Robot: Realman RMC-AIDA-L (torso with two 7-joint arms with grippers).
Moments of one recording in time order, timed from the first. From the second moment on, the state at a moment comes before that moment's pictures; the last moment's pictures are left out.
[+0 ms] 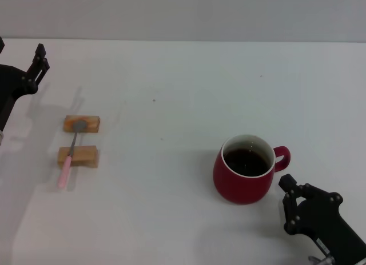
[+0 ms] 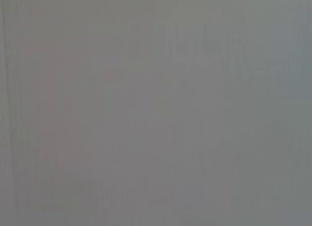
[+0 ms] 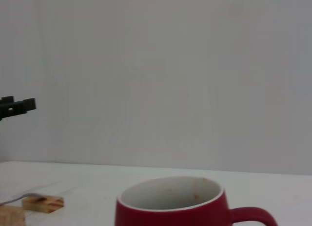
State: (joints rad) left arm -0.40 -2.07 1.73 0.20 -0.24 1.19 -0.11; right arm 0.14 2.08 0.08 0.39 -2.02 -1.33 0.01
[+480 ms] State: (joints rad) left arm -0.40 -2.07 1.73 0.20 -0.24 1.19 -0.11; right arm 0.18 2.08 0.10 0.36 -2.02 -1.31 0.10
